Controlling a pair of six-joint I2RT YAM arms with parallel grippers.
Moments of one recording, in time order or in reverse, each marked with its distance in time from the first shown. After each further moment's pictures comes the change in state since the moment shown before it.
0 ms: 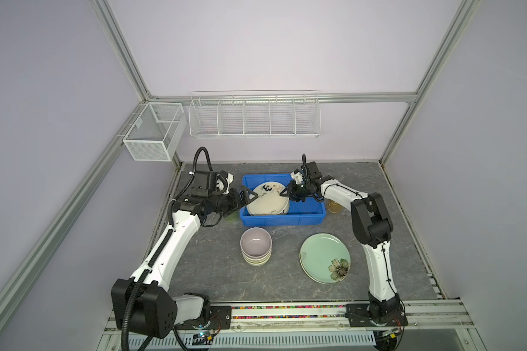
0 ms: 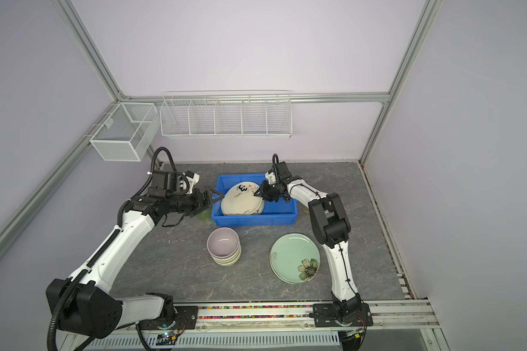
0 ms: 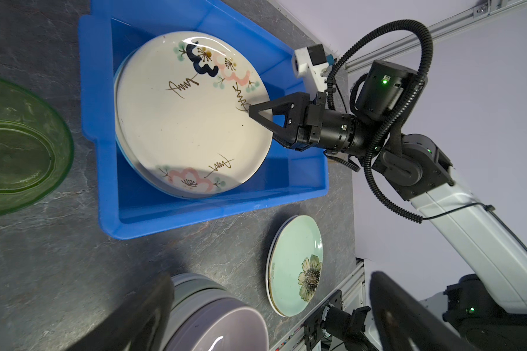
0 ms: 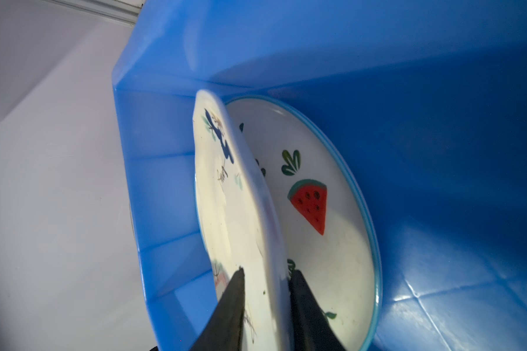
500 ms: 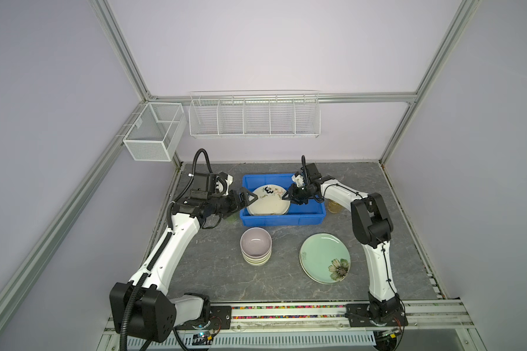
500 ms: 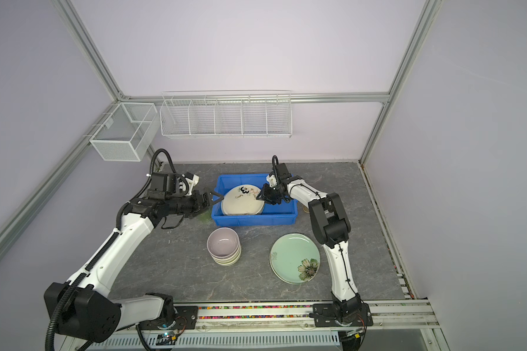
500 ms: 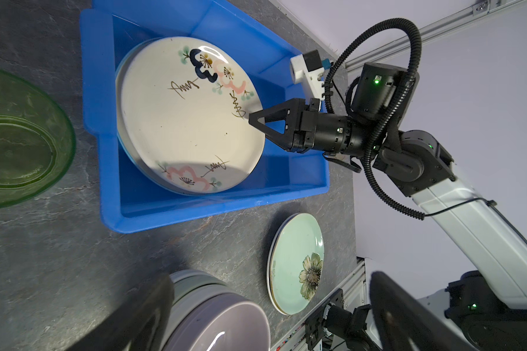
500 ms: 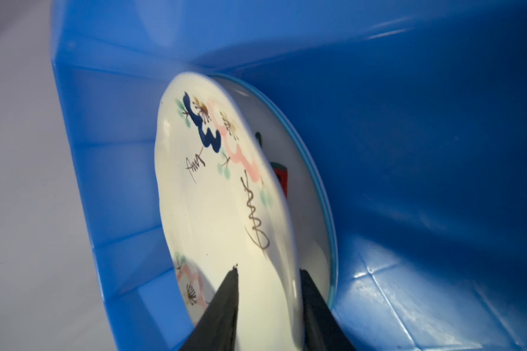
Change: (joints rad) left arm 0.000 -0.027 -0.027 0.006 -0.001 0.000; right arm 0.002 0.000 0.000 -0.106 0.076 -0.093
